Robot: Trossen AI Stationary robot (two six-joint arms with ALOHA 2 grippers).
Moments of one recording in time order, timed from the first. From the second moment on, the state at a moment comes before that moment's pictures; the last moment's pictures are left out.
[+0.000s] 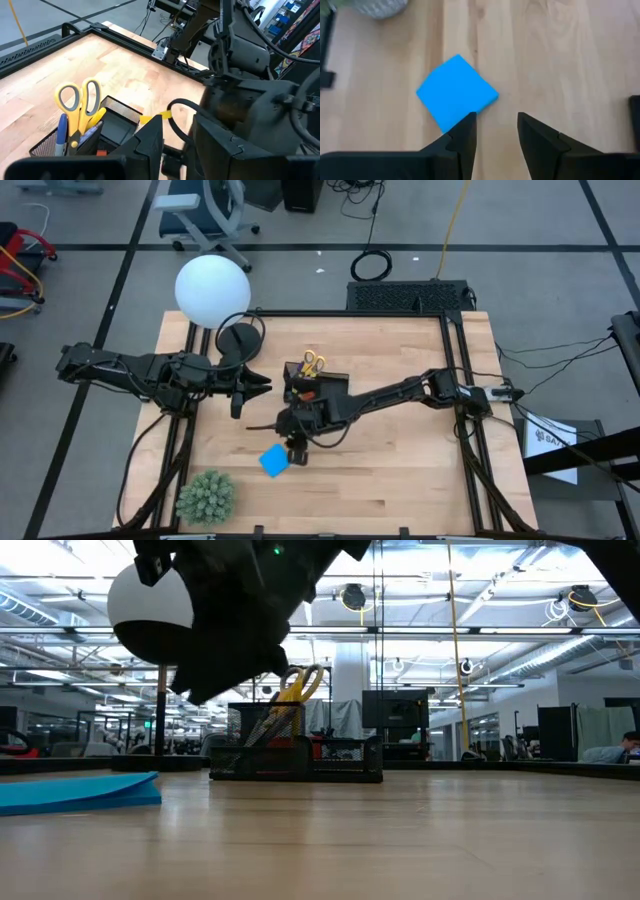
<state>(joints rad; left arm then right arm) -0.16 0.82 0.79 -0.28 -0.21 -0.48 0.18 2.25 1.88 -0.55 0.00 0.27</state>
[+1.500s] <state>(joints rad) -0.16 0.82 0.79 -0.28 -0.21 -0.48 0.18 2.27 1.64 -0.09 -0.32 0.97</state>
